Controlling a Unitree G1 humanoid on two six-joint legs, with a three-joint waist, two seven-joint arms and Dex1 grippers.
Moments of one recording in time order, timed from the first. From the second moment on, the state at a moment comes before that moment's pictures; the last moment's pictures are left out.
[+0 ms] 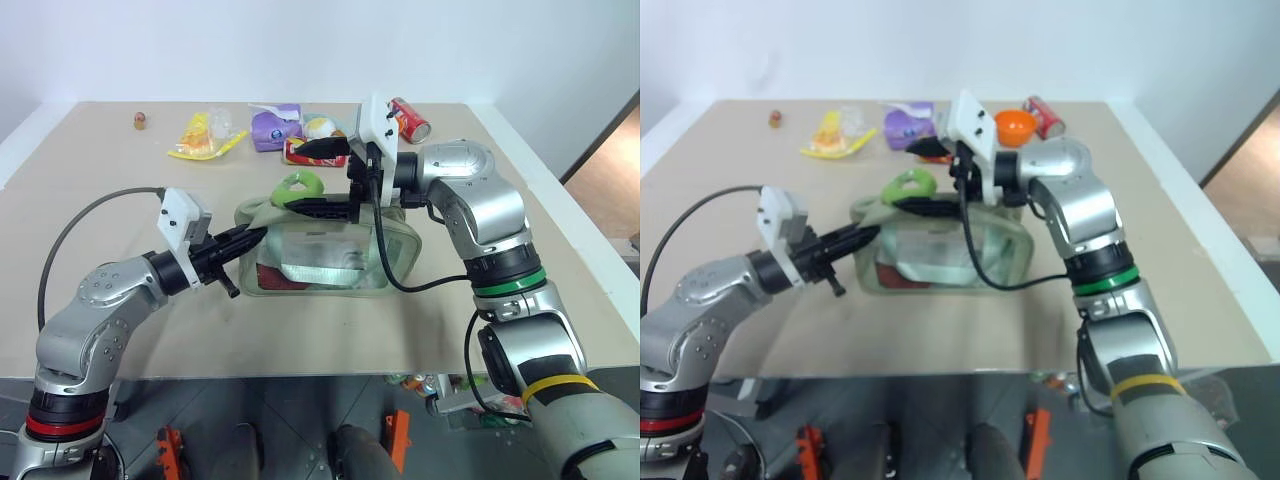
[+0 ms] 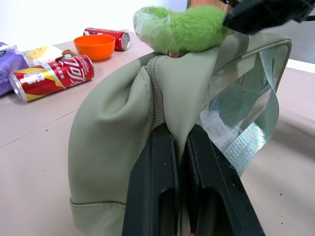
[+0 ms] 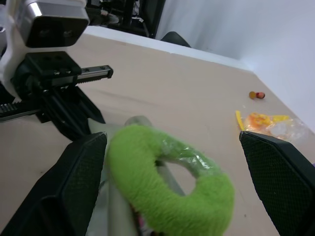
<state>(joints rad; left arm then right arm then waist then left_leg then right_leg) -0.34 0.56 0.13 -0.41 -0.62 0.63 -0.66 -1.07 -0.44 0.20 0.20 0.29 0.37 1.14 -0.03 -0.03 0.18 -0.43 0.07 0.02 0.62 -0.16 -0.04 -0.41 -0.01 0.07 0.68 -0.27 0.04</state>
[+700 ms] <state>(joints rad) -0.35 0.54 0.12 -0.41 -0.59 0.63 -0.64 -1.04 -0.43 0.23 0.20 0.27 0.40 1.15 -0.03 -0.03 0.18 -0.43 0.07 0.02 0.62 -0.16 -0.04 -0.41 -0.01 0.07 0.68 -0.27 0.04</state>
